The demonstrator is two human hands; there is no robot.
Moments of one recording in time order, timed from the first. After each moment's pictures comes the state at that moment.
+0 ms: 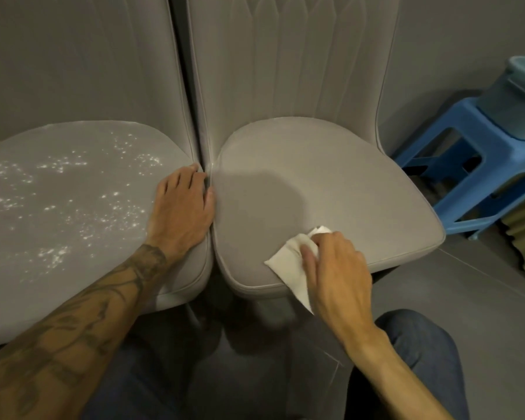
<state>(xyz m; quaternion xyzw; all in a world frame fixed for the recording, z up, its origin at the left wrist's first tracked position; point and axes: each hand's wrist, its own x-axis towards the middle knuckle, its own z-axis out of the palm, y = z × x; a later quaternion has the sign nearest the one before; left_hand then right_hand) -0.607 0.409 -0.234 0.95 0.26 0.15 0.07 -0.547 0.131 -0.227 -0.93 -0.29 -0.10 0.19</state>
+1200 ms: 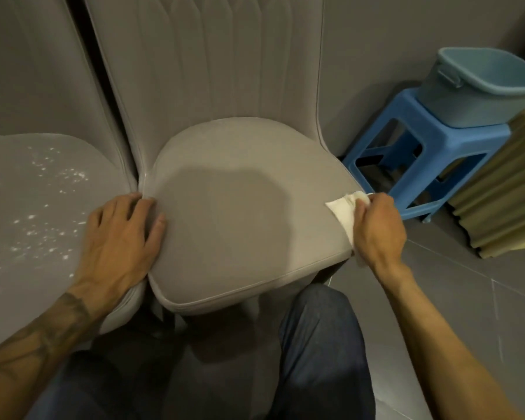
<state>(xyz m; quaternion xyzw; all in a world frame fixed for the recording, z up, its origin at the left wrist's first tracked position) -0.618 0.369 -0.220 0.96 0.25 0.10 0.07 -0.371 0.025 -0.227 -0.97 -0.08 -0.12 0.22</state>
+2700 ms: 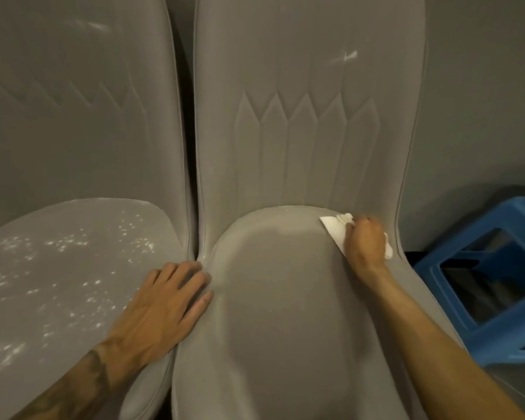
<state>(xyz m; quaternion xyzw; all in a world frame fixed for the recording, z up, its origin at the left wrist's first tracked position) -0.598 0.408 -0.222 0.97 0.22 0.11 0.04 -0.232 0.244 -0.213 -0.94 -0.22 -0.04 0.24</state>
